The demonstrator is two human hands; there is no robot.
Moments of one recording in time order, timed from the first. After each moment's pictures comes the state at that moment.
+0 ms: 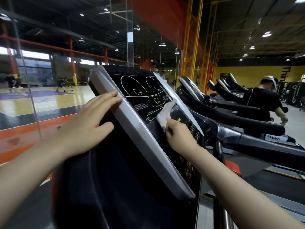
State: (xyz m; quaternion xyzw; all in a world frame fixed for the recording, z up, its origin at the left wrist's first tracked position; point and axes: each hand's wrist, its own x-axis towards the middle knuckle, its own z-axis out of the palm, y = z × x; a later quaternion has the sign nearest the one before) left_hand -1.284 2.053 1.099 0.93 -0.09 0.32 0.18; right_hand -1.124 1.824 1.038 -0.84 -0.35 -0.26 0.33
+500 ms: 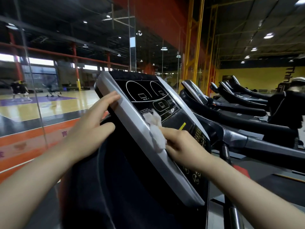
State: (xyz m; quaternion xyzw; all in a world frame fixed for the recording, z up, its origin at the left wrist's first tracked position) left_hand -1.289 2.053 1.100 0.86 -0.08 0.32 0.38; right_hand -1.168 1.816 1.052 -0.75 -0.54 -0.19 0.33
